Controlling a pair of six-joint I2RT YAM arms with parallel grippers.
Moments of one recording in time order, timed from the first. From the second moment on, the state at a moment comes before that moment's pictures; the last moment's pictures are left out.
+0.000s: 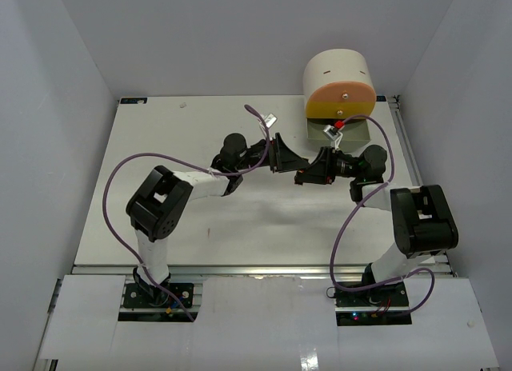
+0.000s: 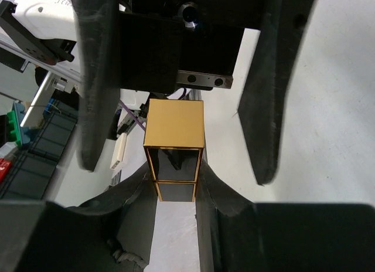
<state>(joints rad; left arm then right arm) -0.65 1.93 1.11 1.00 0.81 -1.16 0.16 1.61 0.64 1.23 -1.37 1.14</state>
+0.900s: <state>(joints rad) -0.34 1.27 1.03 0.09 0.47 -0.43 0.11 1.45 1.03 0.07 -0.74 0.04</state>
